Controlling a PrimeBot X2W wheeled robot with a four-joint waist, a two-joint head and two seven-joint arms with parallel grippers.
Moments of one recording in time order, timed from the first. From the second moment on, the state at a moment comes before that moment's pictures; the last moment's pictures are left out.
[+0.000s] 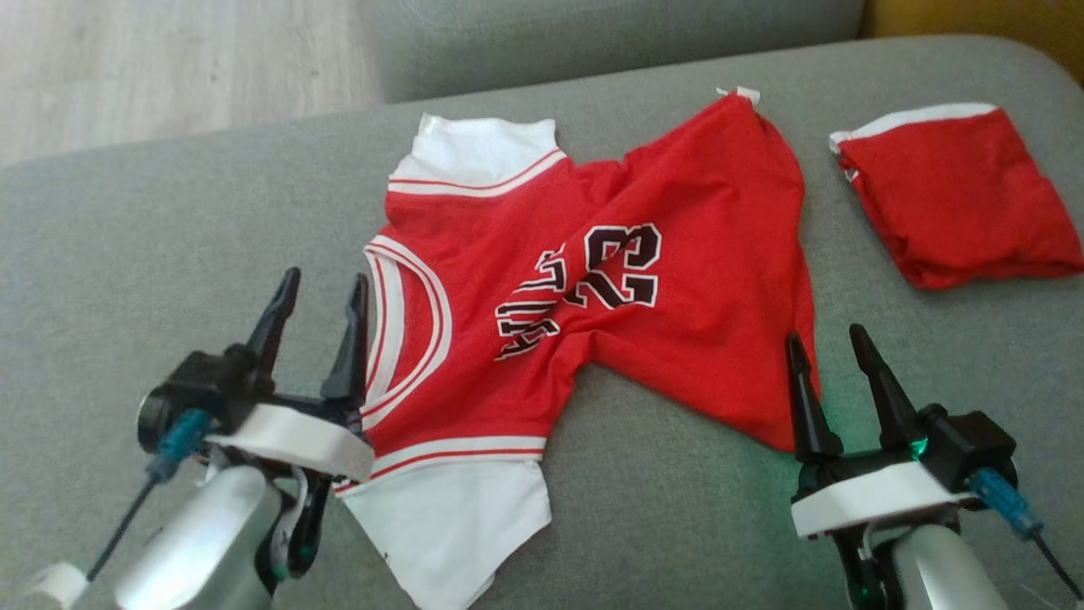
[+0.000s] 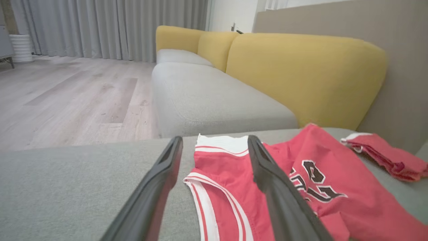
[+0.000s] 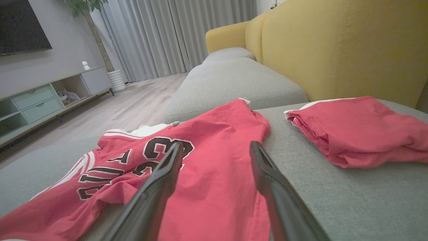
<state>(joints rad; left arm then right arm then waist) -0.38 0.44 -0.70 0.23 -0.79 0.20 -0.25 -0.05 -0.05 0.11 0.26 0.19 0.13 -0.25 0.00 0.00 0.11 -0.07</state>
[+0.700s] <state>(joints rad) -0.80 0.40 -0.78 0.78 -0.70 -0.02 0.06 -0.15 -0.05 0.16 0.23 0.21 0.13 -0.25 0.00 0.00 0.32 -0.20</state>
